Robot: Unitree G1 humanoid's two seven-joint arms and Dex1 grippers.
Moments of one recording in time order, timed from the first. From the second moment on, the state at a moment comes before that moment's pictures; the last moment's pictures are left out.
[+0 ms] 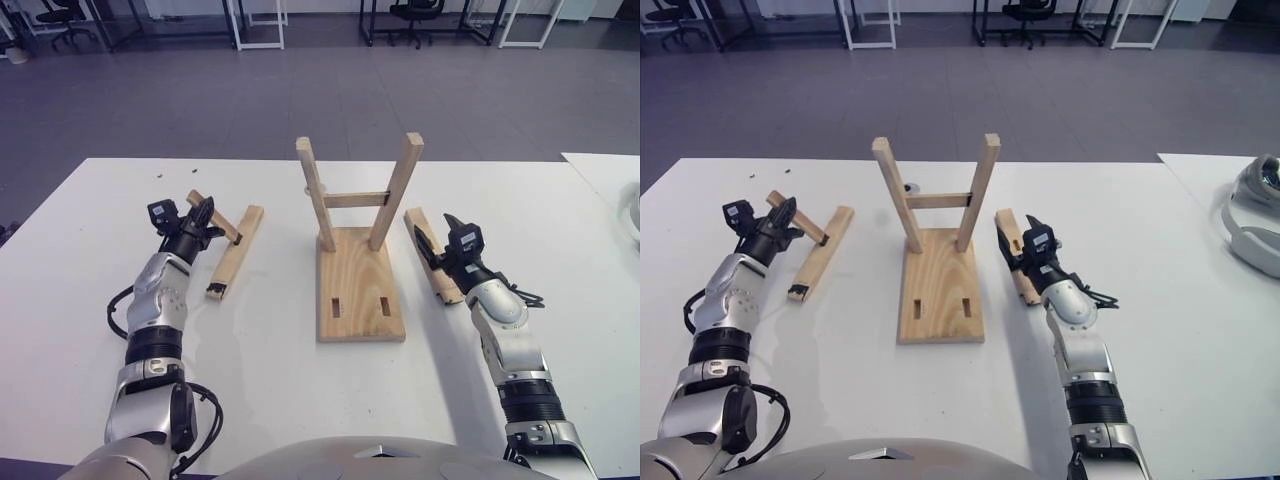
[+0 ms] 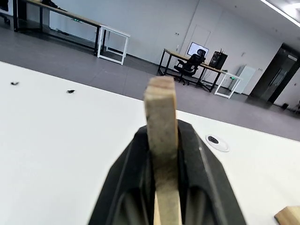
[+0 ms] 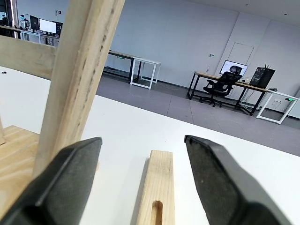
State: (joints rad) left arm -0.40 0.36 0.28 0.56 -0.48 0.07 -0.43; right arm -0.12 -0.26 -0.03 0.10 0.07 -0.05 0.30
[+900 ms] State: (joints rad) left arm -0.23 0.46 0.16 0.53 -0.33 -0.03 -0.46; right arm -0.13 -0.27 -0.02 0.09 0.05 -0.08 0.29
